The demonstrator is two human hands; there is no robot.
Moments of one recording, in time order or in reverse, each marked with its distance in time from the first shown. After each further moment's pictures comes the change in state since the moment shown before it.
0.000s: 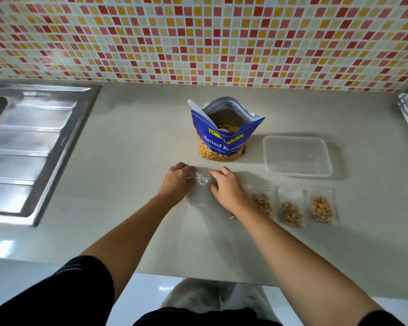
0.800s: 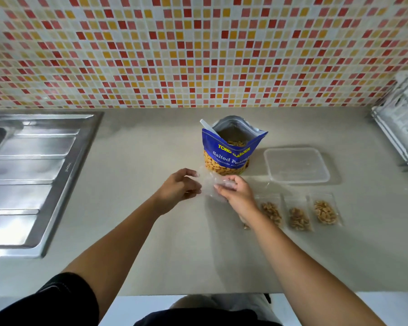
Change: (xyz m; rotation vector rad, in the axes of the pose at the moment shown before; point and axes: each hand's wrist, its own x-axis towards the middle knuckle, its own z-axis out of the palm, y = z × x) left_hand -0.003 -0.004 -0.060 -1.066 -0.311 -0.281; right_hand -0.007 -0.024 -0.001 0.943 0.243 0.350
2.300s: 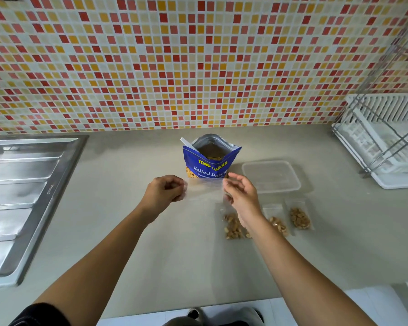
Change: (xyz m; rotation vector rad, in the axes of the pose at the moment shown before) left_hand -0.019 0.024 0.013 0.177 0.112 0.281; right_hand -0.027 -0.041 -0.042 0.412 0.148 -0.109
